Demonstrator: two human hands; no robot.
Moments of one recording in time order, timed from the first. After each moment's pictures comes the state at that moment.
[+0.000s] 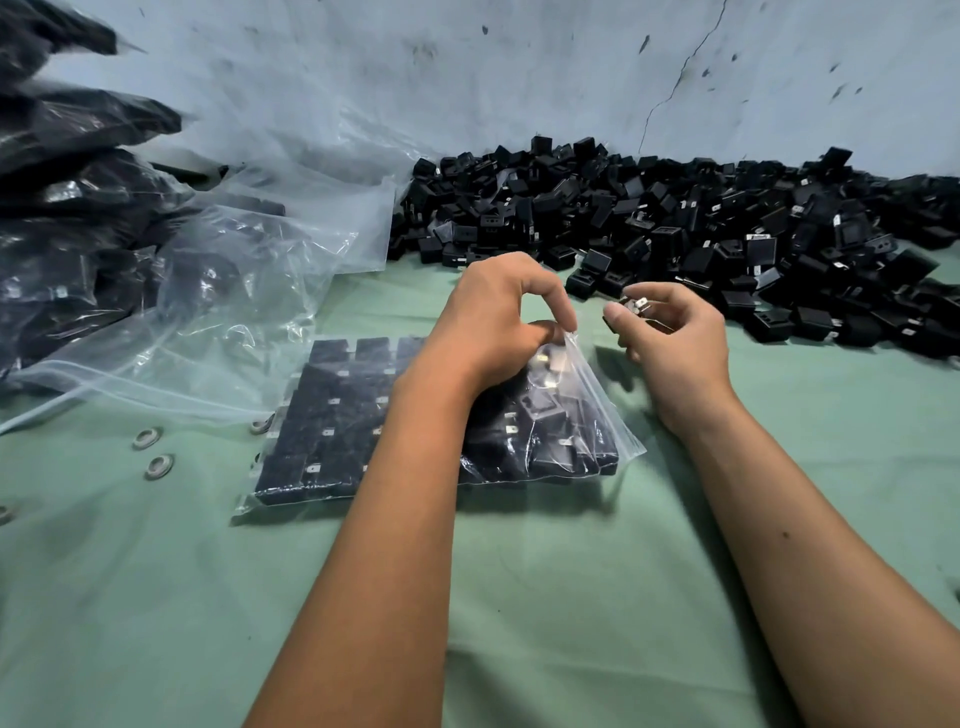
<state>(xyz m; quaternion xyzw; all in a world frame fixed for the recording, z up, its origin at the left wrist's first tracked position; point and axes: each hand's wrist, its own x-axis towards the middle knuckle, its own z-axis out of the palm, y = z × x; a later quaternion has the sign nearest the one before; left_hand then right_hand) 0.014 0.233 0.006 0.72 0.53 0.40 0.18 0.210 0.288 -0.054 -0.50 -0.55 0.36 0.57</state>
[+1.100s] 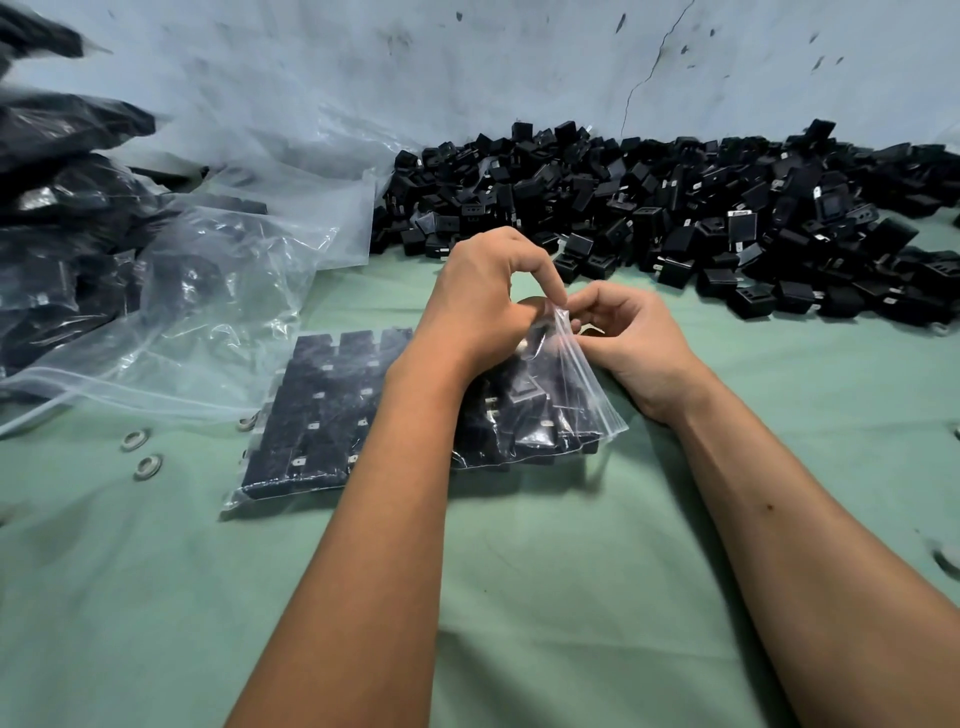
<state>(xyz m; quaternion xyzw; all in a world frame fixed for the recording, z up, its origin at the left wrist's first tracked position) 0.024 0.239 0.006 0.72 0.53 0.41 0.13 0.207 0.275 -0.053 -0.30 -0.65 0.52 0.47</state>
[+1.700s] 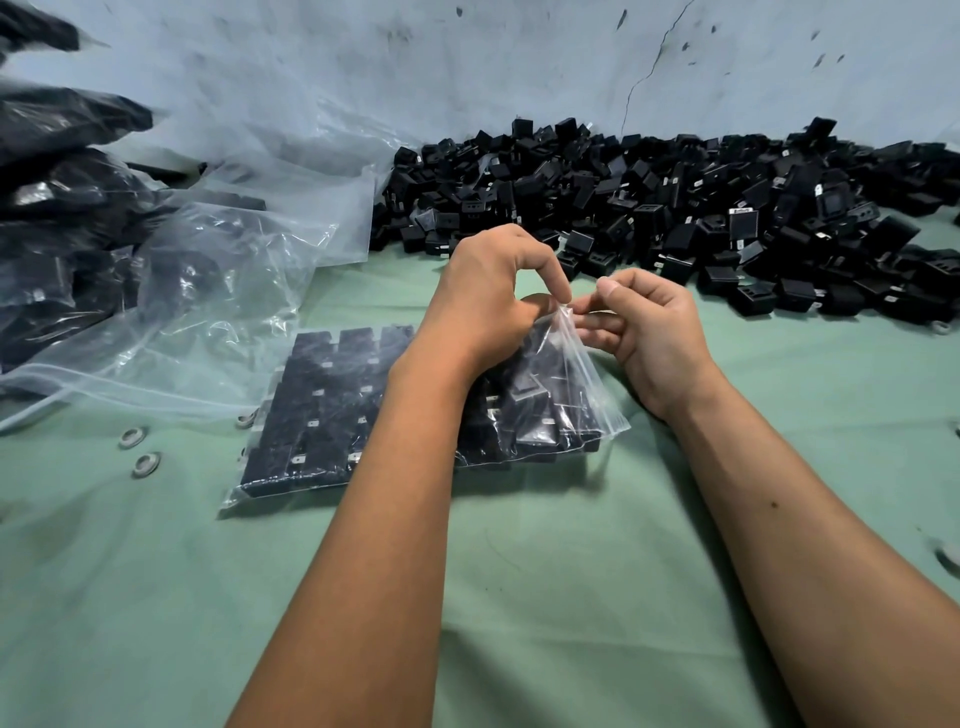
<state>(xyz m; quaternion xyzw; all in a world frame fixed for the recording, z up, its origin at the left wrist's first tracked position) 0.025 0.240 0.004 0.73 0.53 0.41 0.13 0.206 0.269 -0.042 -0.31 -0.49 0.60 0.55</state>
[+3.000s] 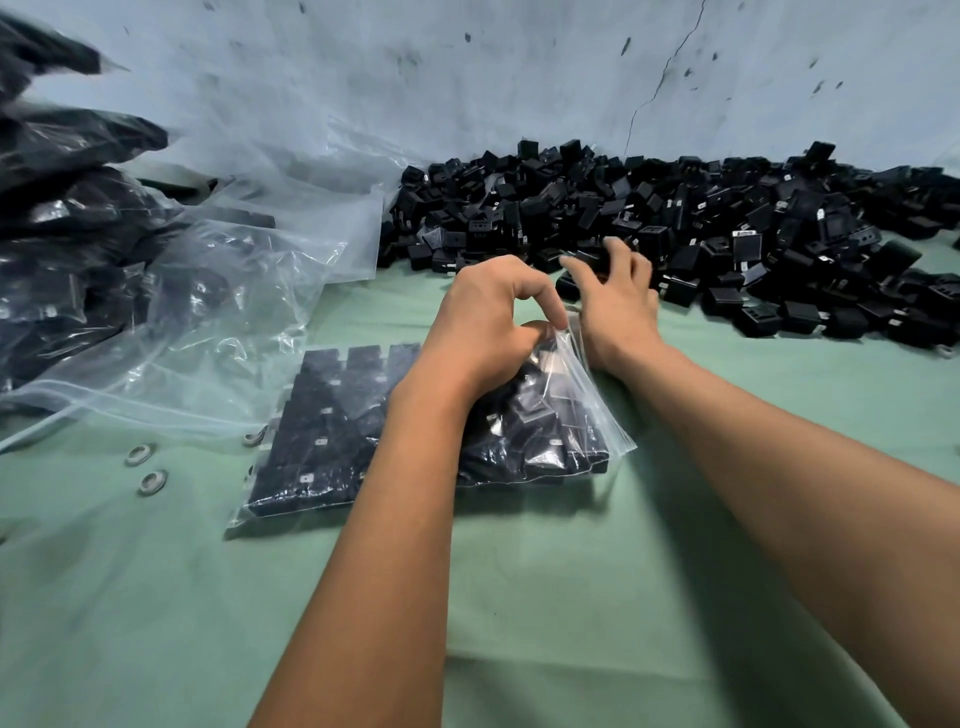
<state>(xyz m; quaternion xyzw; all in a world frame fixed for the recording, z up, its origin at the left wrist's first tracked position) 0.019 0.236 0.005 0.72 0.55 0.40 0.17 0.178 0.348 -0.052 -0.61 -0.76 0.04 0.22</state>
